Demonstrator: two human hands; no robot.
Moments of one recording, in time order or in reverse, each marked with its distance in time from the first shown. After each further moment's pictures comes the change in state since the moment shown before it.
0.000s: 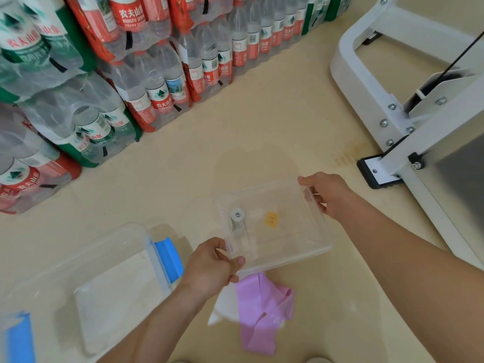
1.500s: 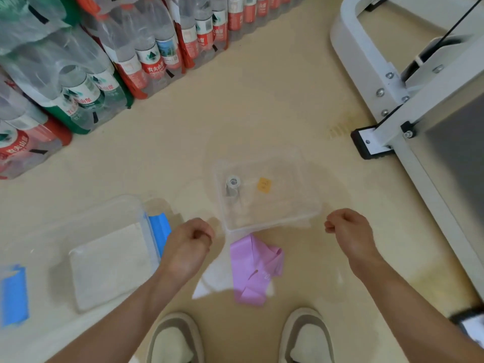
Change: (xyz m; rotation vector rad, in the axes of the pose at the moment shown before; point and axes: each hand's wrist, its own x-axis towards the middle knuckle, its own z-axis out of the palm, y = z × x) left_hand -0.020 -0.041 -0.008 0.040 0.156 0.177; right_hand -0.068 0.133 -0.042 -0.090 0.220 -0.167
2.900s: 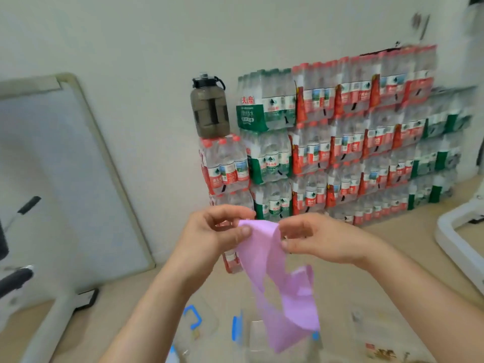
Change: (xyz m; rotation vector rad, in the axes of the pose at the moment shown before) left_hand -0.432 0.174 -0.299 -0.434 0.362 0.721; right_hand -0.443 -0.291 -0.071 -0.337 -1.099 -1.223
